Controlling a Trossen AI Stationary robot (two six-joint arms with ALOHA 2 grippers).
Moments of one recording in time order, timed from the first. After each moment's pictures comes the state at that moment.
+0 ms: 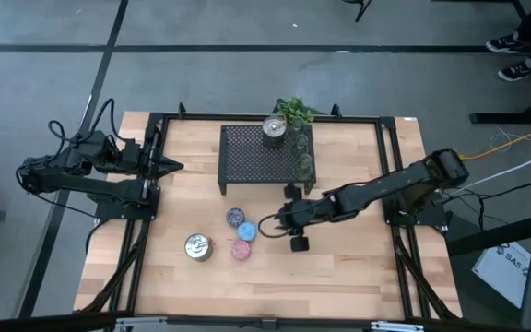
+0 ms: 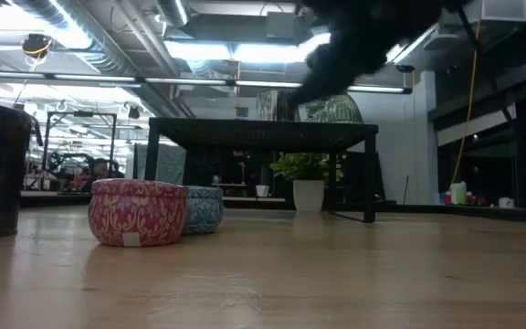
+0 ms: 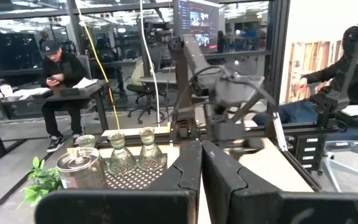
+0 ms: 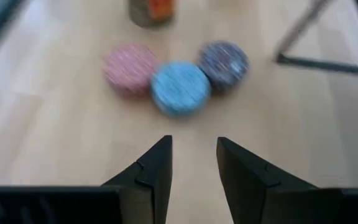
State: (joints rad) left arm 0.00 0.39 0.78 -0.39 0.00 0.05; right arm 0.30 1.63 1.03 -0.18 0.17 0.06
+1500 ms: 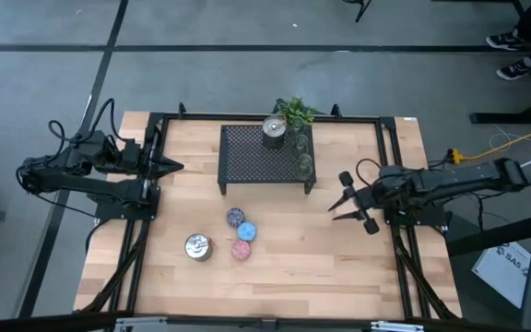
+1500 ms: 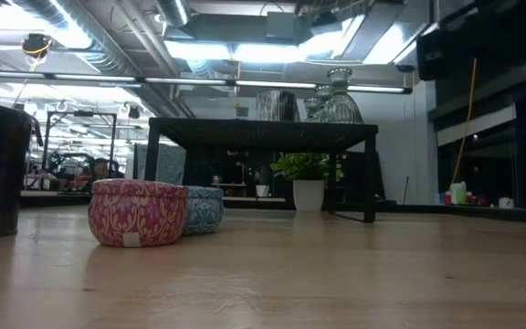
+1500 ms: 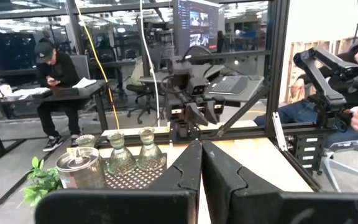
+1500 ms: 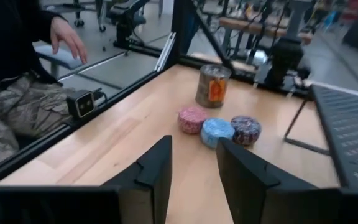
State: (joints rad) left arm 0.00 0.39 0.78 -0.39 0.00 0.05; right arm 0.11 0.63 0.29 0.12 -0.32 -0.17
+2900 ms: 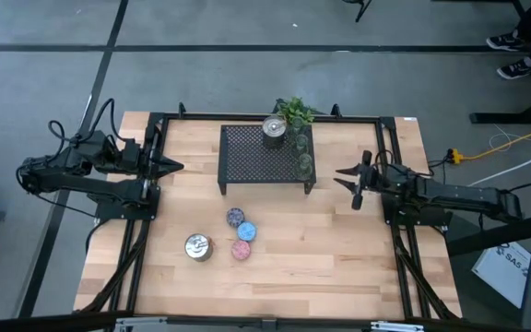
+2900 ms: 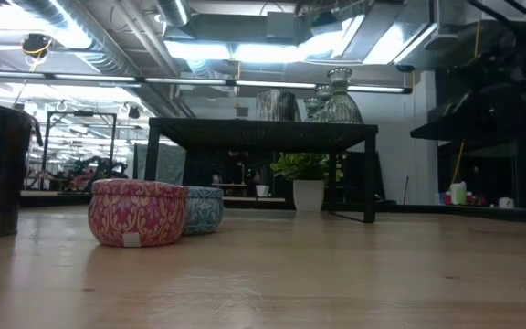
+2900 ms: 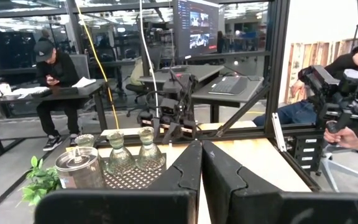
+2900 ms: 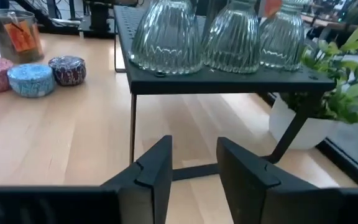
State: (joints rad) left arm 0.00 0.39 0.78 -0.39 0.00 0.04; right arm -0.18 0.26 0.01 0.02 0.10 -0.12
